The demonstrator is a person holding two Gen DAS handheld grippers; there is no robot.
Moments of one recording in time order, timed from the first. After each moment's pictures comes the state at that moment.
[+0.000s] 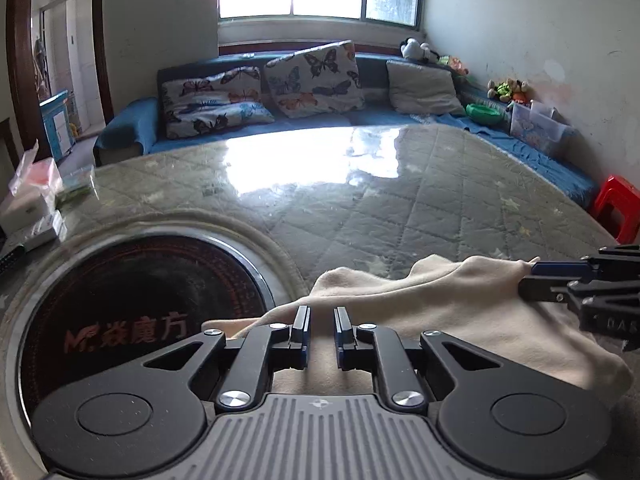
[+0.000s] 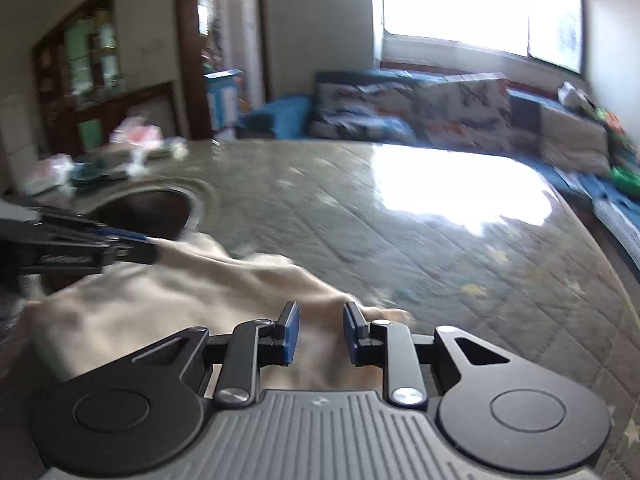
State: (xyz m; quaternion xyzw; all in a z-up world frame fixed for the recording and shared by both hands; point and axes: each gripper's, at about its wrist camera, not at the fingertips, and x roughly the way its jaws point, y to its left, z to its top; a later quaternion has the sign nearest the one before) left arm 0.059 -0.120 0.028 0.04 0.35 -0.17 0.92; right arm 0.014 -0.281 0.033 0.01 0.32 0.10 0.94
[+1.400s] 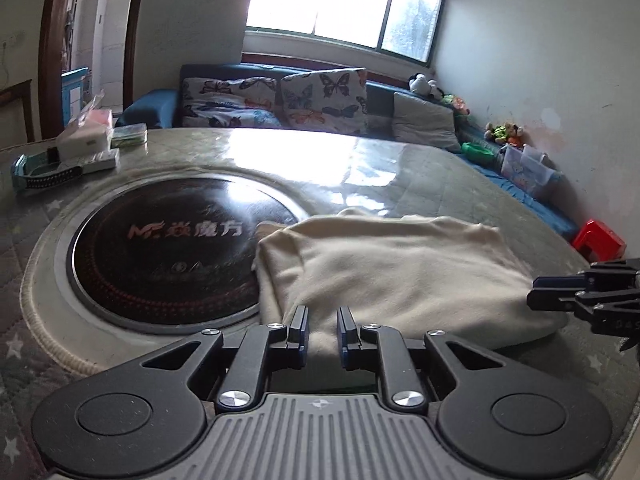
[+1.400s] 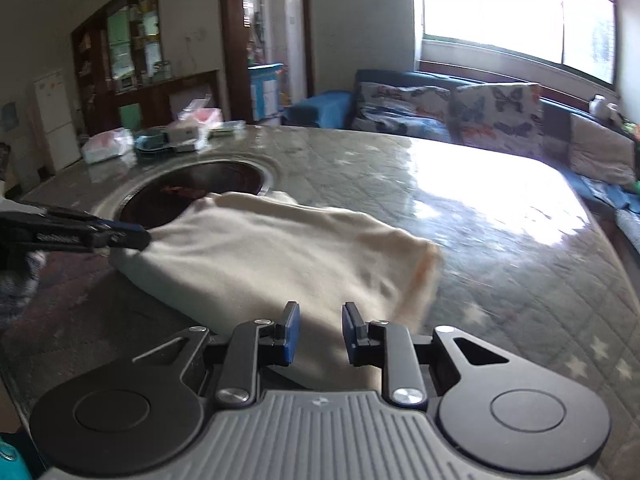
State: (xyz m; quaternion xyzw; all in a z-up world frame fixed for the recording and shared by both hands) left arm -0.053 -0.052 0.027 -0.03 0.32 -0.17 0.93; right arm -0.069 -0.258 0.048 -0.03 0.32 0.17 0.93
